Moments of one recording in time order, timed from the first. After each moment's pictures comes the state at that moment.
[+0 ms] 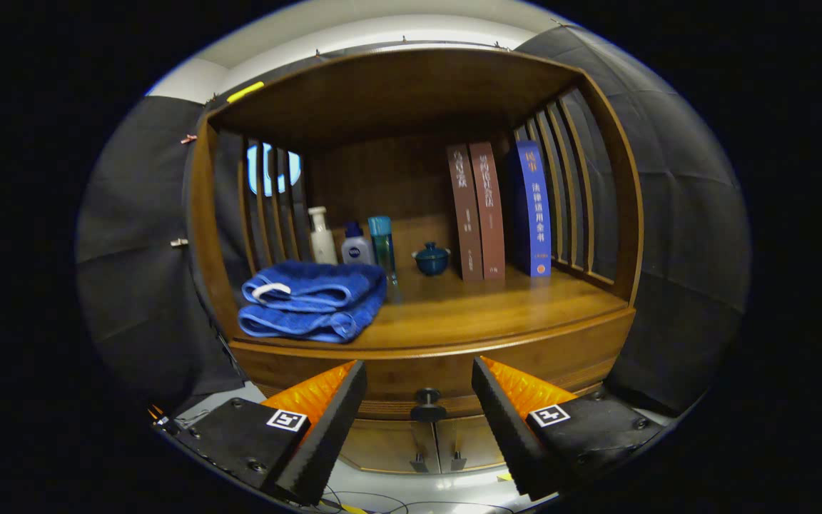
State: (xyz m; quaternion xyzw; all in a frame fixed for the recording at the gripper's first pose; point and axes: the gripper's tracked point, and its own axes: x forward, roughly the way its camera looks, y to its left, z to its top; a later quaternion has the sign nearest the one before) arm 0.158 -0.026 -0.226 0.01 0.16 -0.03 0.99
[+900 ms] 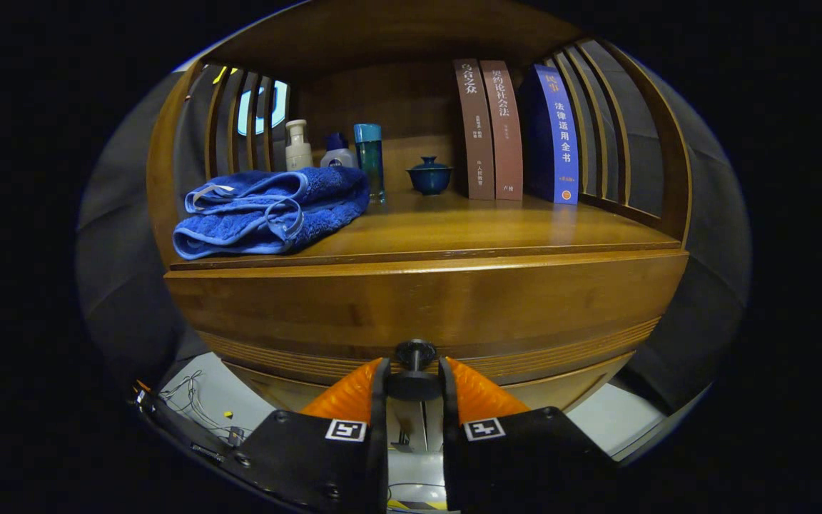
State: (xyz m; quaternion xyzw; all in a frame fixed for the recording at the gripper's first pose) arm 0.185 -0.034 -0.325 -0.02 0.26 -0.03 0.97
